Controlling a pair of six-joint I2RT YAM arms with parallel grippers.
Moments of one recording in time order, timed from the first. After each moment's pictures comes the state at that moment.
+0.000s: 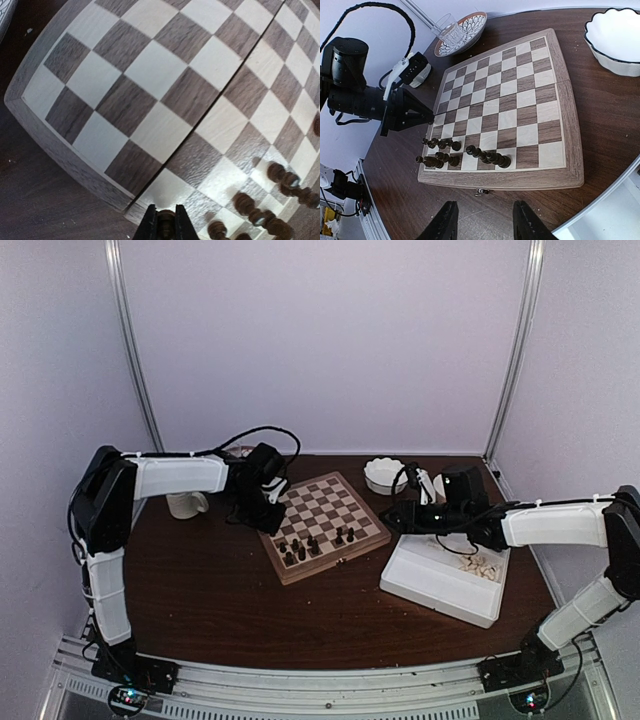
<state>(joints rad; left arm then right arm) -0.65 2.00 1.49 -0.66 -0.03 -0.21 0.56 1.45 0.75 0.21 -0.34 0.49</state>
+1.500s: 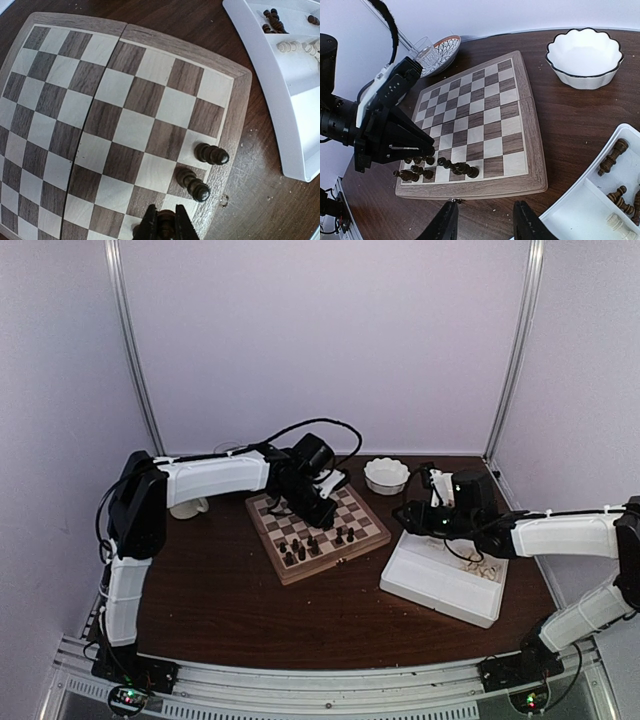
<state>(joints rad) -0.82 2.18 1.84 -0.69 0.11 -0.06 0.56 1.36 0.66 0.26 -0.17 0.47</state>
